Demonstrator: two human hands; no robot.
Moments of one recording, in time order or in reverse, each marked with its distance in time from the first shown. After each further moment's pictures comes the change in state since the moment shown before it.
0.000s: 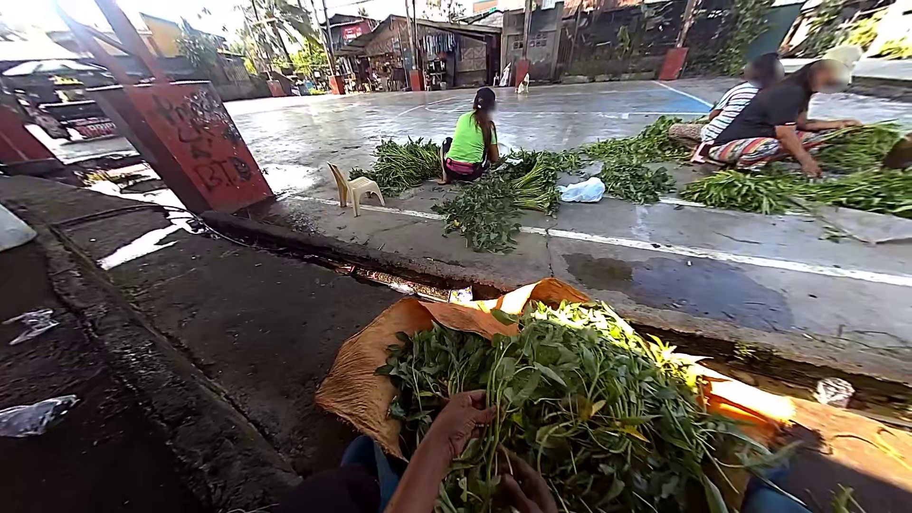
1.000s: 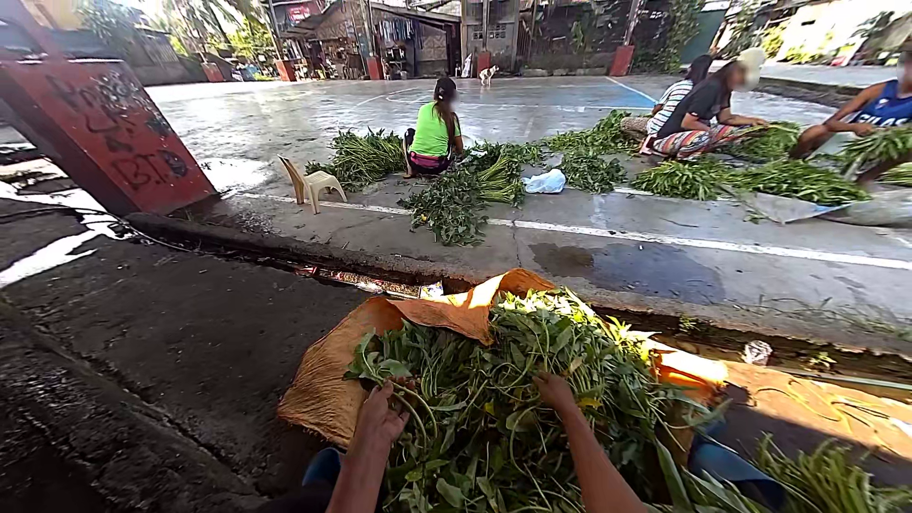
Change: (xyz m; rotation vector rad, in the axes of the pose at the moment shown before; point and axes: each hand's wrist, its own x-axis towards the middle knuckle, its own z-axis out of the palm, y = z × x) left_hand -0.006 0.015 -0.036 -0.769 0.690 0.056; right_hand 0.130 -0.041 -0.142 -0.826 0.243 0.533
